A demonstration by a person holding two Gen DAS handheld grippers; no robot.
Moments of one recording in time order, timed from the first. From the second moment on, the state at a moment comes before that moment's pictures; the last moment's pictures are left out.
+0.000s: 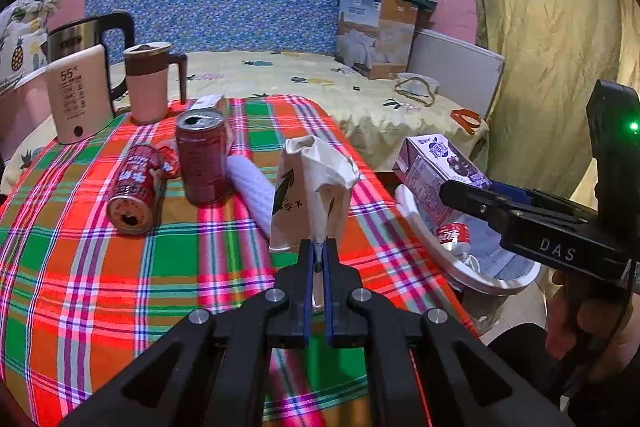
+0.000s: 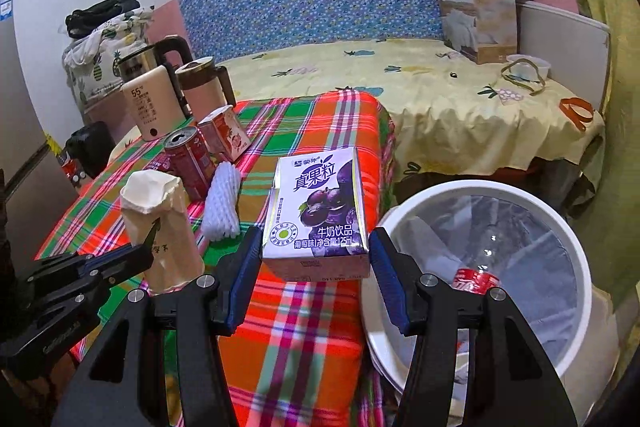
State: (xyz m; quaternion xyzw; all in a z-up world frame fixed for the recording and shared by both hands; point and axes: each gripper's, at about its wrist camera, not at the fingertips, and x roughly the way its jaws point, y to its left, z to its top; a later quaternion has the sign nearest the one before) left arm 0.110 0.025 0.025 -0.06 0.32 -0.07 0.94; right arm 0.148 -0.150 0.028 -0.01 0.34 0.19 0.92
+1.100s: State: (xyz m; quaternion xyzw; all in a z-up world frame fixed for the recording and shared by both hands) left arm 0.161 -0.115 0.028 -0.01 0.34 -0.22 0.92; right arm 0.136 -0.259 0.004 0.05 0.37 0.08 0.93
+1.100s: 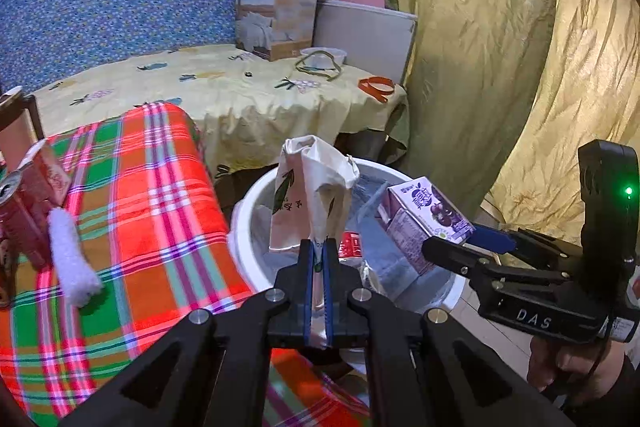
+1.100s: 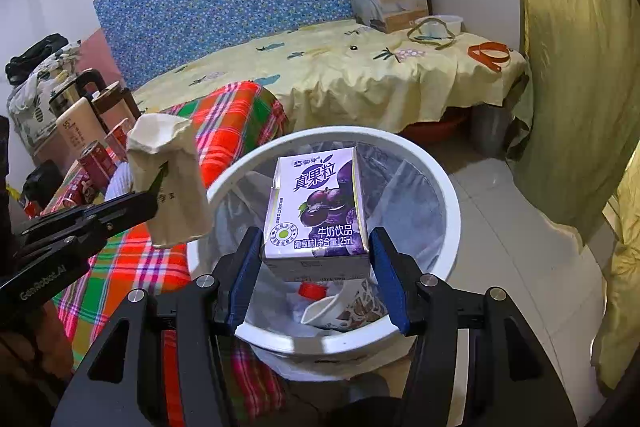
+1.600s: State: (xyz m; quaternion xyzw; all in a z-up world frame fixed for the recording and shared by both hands) left arm 0.179 -0.131 -0.004 -0.01 0.38 -0.23 0.90; right arm 0.143 -0.270 -0.016 0.04 0.41 0.07 0.91
